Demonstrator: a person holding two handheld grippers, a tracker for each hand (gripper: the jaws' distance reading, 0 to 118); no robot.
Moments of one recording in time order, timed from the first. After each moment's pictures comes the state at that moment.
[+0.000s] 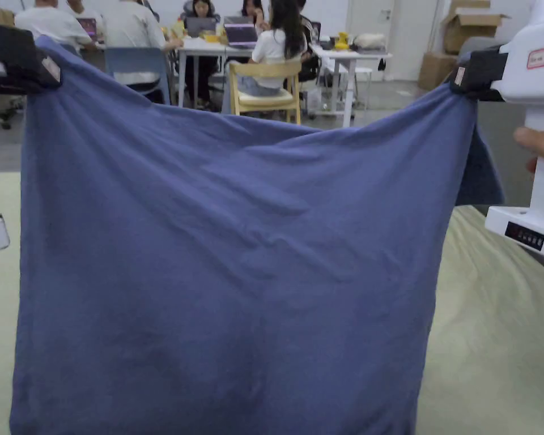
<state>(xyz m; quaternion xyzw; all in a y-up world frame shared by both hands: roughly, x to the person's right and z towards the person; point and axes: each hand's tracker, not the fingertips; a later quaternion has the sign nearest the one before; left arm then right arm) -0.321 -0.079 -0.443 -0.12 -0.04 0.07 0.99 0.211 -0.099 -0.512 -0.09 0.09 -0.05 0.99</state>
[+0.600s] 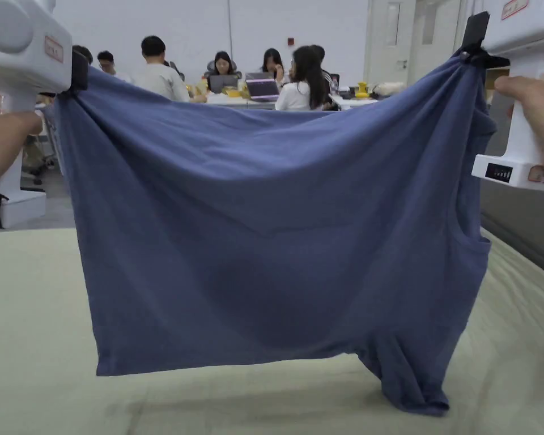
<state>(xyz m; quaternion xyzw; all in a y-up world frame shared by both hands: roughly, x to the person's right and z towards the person) -0.331 -0.090 -0.628 -0.13 0.11 -0.07 0.98 0.174 -0.079 -0.669 -0.08 0.02 -0.07 0.99</state>
